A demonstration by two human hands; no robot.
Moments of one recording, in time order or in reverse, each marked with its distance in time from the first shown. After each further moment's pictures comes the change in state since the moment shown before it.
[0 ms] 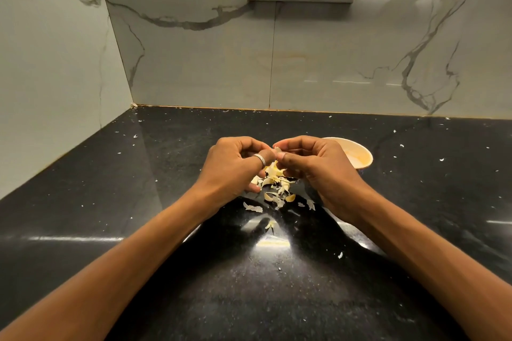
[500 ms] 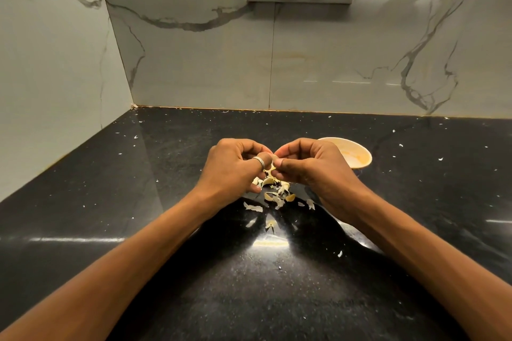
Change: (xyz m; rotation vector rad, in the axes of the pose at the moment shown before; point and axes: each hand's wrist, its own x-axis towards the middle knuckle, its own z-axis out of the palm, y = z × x) left_hand -0.002 -0.002 0.000 0.081 0.006 0.085; right_hand 0.001 0.002 0.001 0.055 -0.032 0.048
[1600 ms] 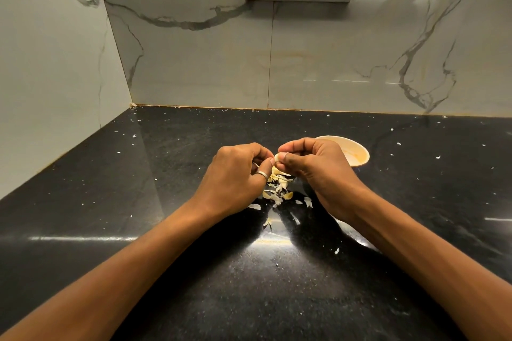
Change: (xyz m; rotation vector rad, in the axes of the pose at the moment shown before) left_hand -0.003 -0.014 0.006 0.418 0.048 0.330; right_hand -0.001 0.000 0.002 0.031 0.130 0.023
